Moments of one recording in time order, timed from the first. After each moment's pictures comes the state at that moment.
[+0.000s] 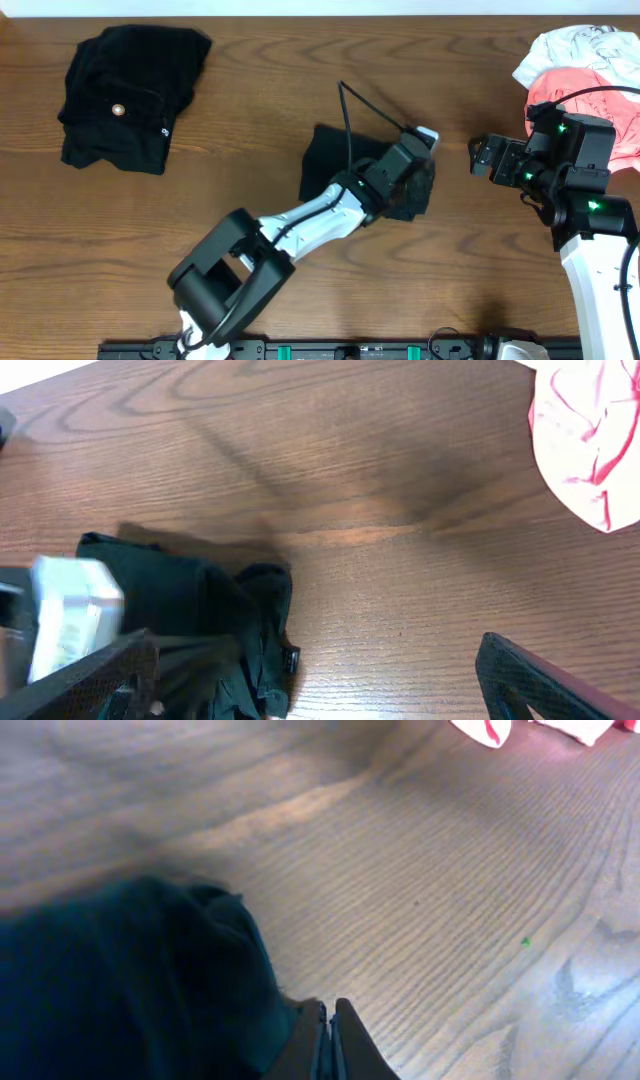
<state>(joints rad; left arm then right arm) -0.86 1.94 1.22 -0.01 0.08 -0.40 -0.11 1.15 0.96 -0.62 -0.24 0.20</state>
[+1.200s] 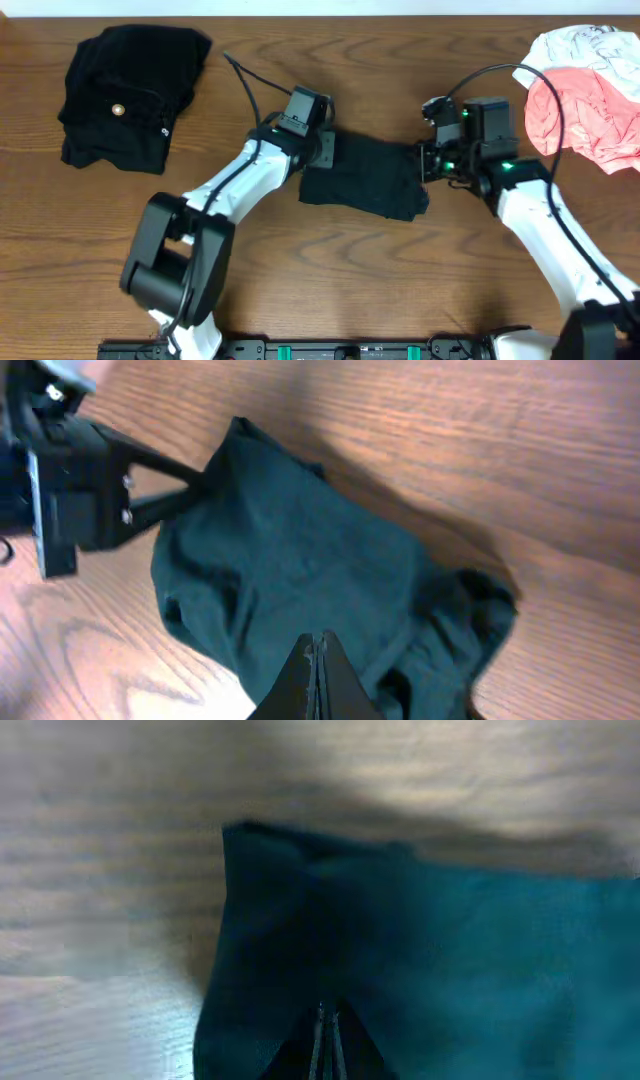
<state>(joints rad) -0.46 1.88 1.21 -0.39 0.11 -0.33 0.20 1.47 0.96 -0.39 -0.44 0.12</state>
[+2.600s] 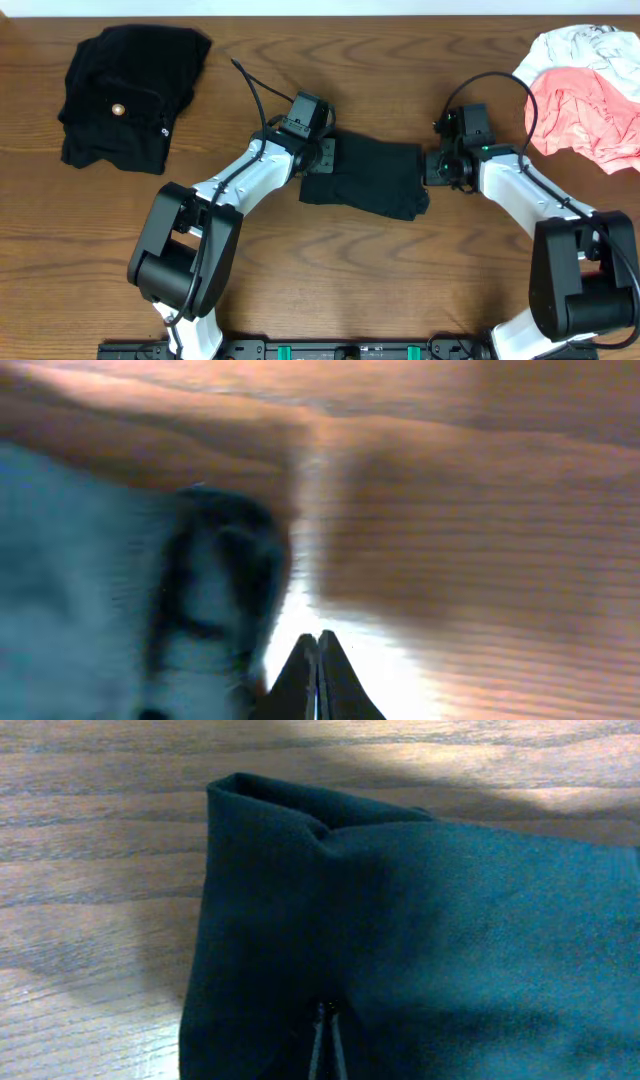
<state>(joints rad) -0.46 1.92 1.20 -0.39 0.13 -0.33 0.16 1.74 0.99 -0.44 -0.12 0.17</state>
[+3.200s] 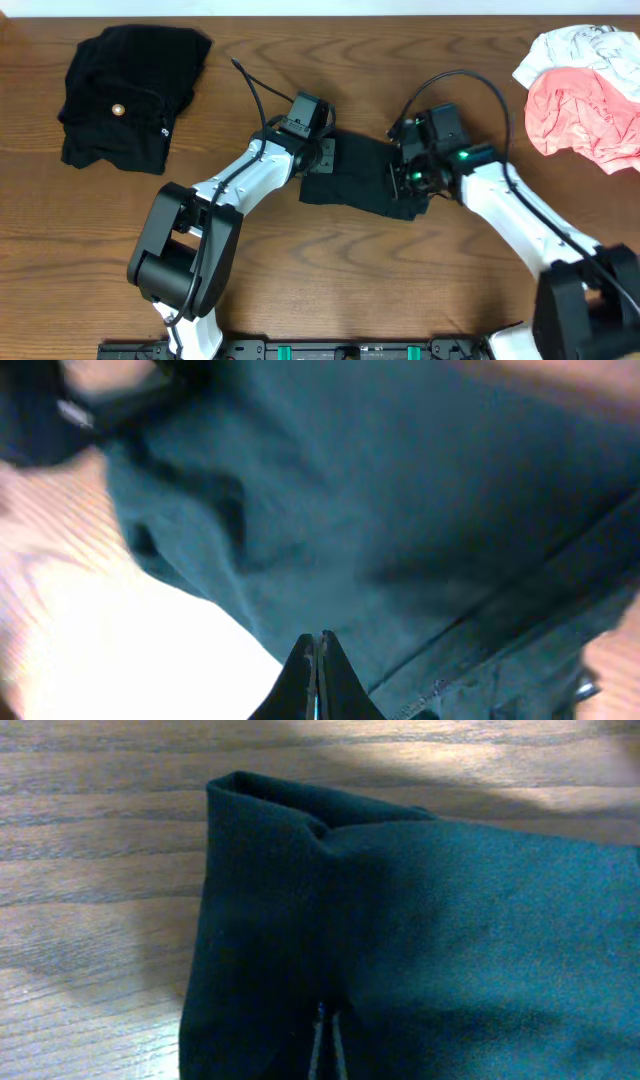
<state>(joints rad) -0.46 1.92 1.20 -0.39 0.13 -0.33 0.34 1.65 1.03 -0.59 -0.35 0.15</state>
